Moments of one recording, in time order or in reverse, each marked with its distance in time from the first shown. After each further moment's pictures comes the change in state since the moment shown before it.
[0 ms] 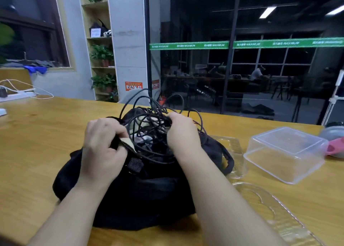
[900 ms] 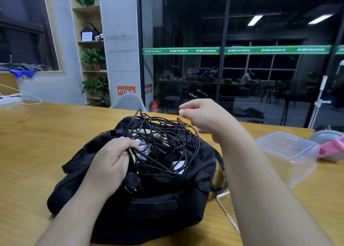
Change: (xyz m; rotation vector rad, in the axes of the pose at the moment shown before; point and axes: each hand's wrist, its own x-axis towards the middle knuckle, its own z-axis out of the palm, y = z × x) left_hand -0.006 -0.013 0.008 -0.327 -0.440 -0.274; right_hand 0.005 -0.003 -0.086 0.306 -0.191 0.155
